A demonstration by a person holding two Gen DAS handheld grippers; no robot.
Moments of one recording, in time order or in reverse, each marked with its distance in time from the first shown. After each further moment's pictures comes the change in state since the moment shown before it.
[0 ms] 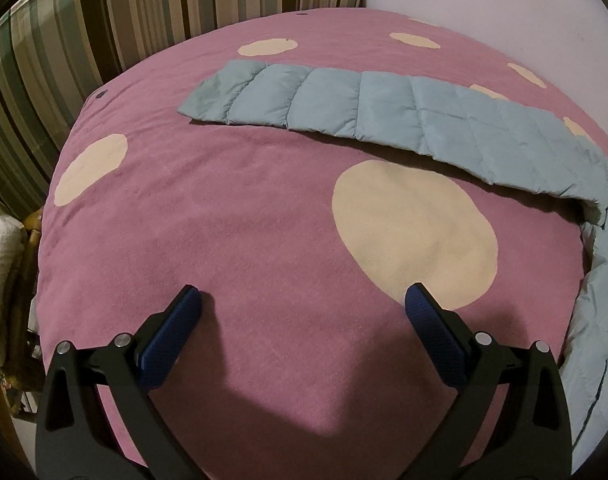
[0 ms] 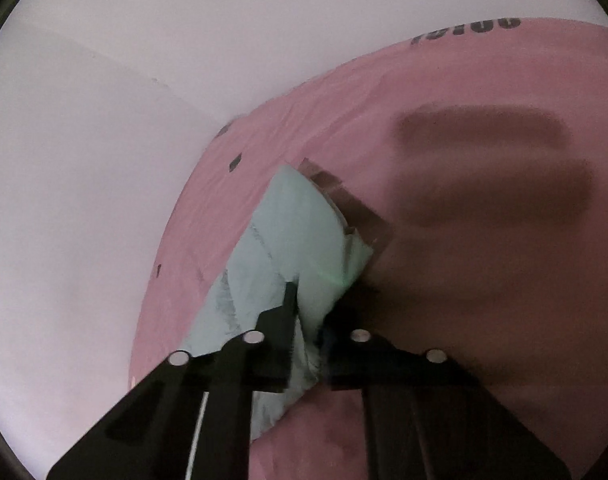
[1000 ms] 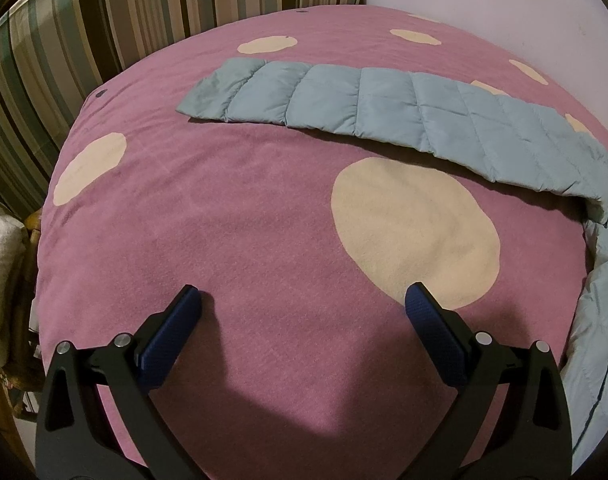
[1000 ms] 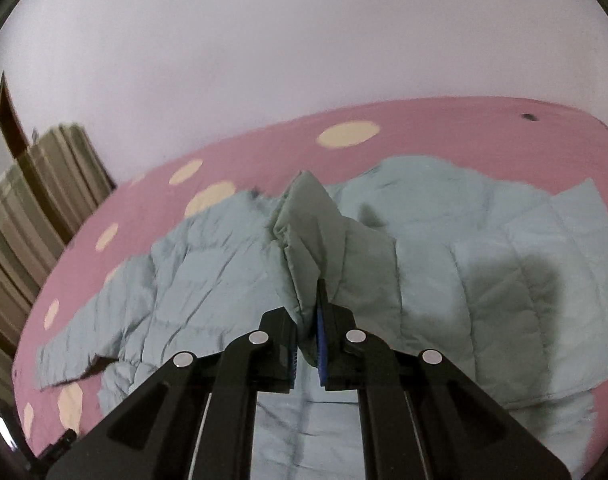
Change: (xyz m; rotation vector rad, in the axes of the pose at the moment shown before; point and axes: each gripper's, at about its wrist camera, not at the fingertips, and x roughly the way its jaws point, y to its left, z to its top) left arm 0.002 0.000 -0.006 0.003 0.001 0.002; right arm 0.013 0.336 -0.431 -1.048 0.405 0.296
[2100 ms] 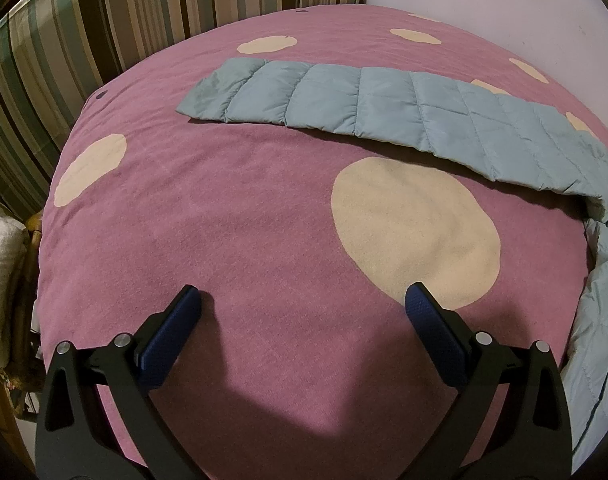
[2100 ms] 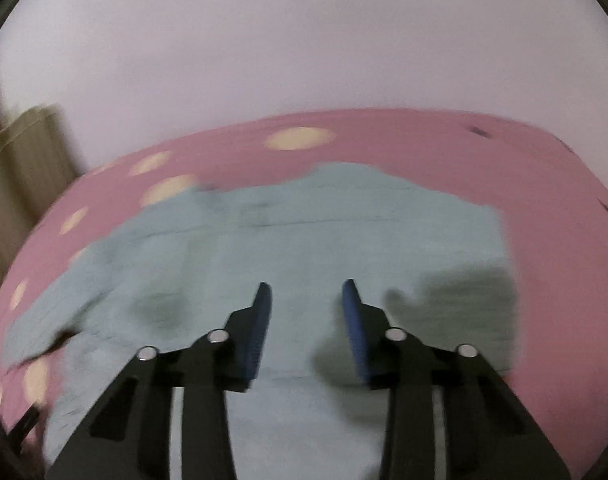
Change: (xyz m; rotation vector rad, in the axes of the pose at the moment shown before) left arm 0.000 0.001 0.000 0.002 0.000 0.003; right arm -0.060 -0.105 0.000 0.058 -0.003 -0.249
